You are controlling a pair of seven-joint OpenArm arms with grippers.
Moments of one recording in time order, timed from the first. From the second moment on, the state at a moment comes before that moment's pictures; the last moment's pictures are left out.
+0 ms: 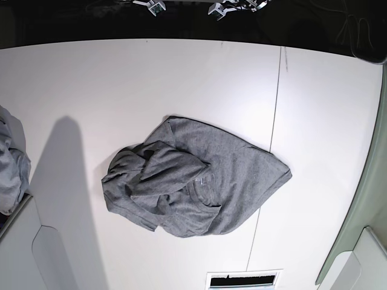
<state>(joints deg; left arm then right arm) 1.2 0.4 32.3 8.5 -2.1 -14.2 8.8 -6.8 -0.8 -22.2 12.2 -10.9 8.7 -0.7</state>
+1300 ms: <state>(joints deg) 41.6 -15.3 29.4 78.6 11.4 3.4 14.1 -45.7 19.0 -22.2 80.5 -11.1 7.8 -0.2</state>
